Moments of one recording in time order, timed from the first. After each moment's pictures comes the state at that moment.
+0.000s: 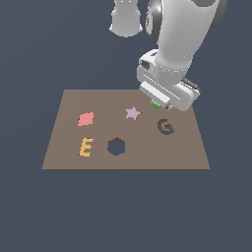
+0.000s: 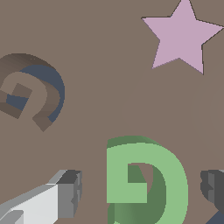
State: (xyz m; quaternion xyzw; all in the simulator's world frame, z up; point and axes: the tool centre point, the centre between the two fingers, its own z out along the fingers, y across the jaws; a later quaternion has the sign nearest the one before) arm -0.091 0.118 0.035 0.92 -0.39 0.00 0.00
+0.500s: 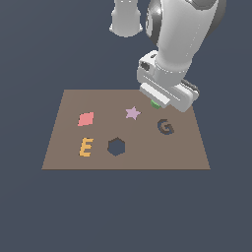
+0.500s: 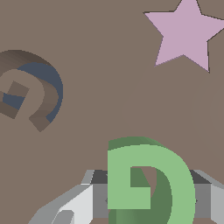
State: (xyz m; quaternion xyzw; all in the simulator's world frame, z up) arm -0.090 0.119 0.031 0.92 -0.39 0.00 0.00
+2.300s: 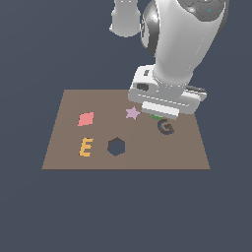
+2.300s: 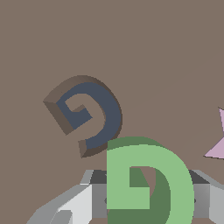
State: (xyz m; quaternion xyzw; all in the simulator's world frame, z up) arm -0.041 0.107 0.037 0.99 -0.14 0.00 0.00
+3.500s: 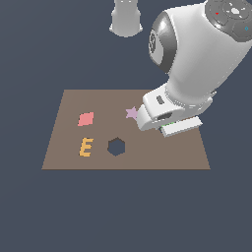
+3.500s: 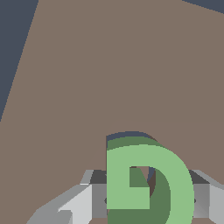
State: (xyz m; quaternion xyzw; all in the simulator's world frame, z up) arm 0.012 0.129 0.040 0.99 0.15 0.00 0.00
